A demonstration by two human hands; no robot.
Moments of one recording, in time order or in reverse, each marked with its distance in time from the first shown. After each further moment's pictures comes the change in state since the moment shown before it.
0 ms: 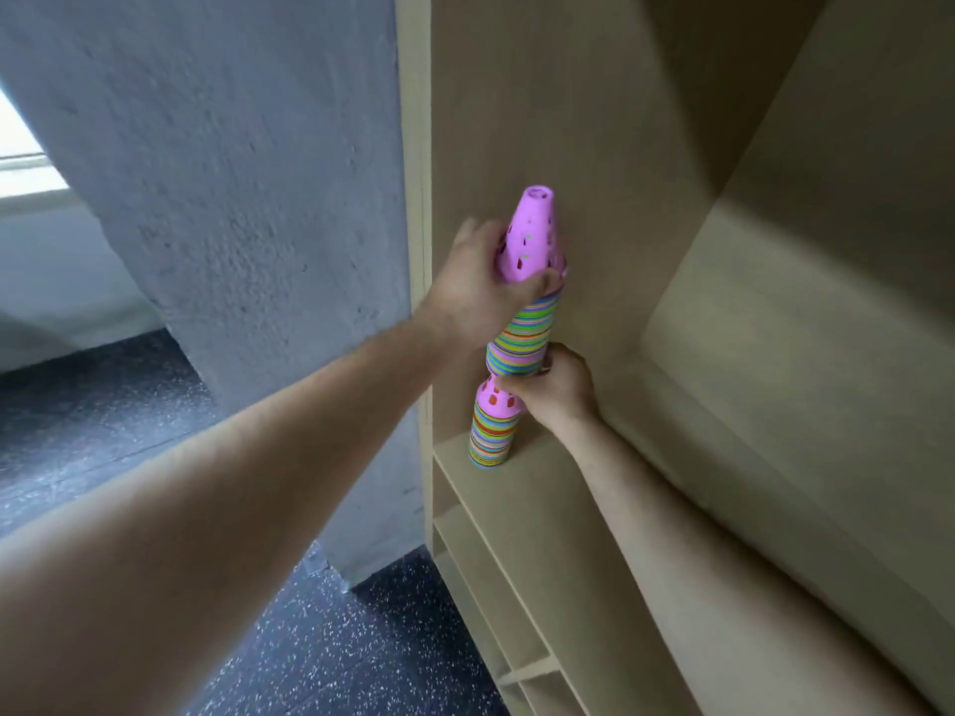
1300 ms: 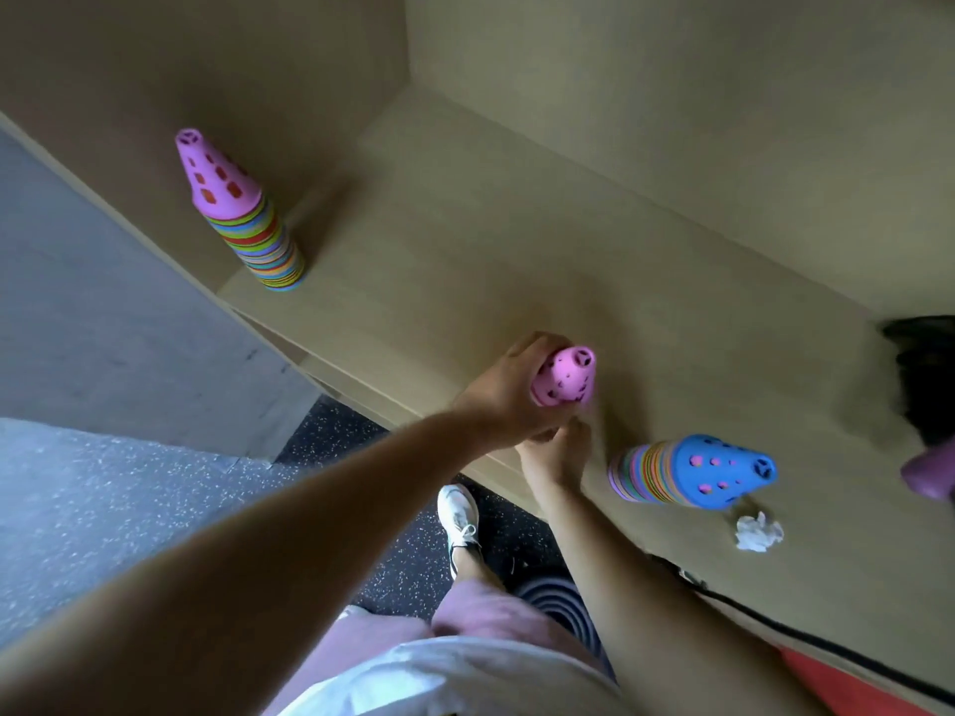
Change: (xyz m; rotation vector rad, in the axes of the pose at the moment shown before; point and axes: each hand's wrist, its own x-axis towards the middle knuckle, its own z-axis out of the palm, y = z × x) left_hand -0.297 -0.021 0.270 -0.230 -0.908 0.076; right_hand -0.333 0.288 -0.057 -0.269 0.487 0.768
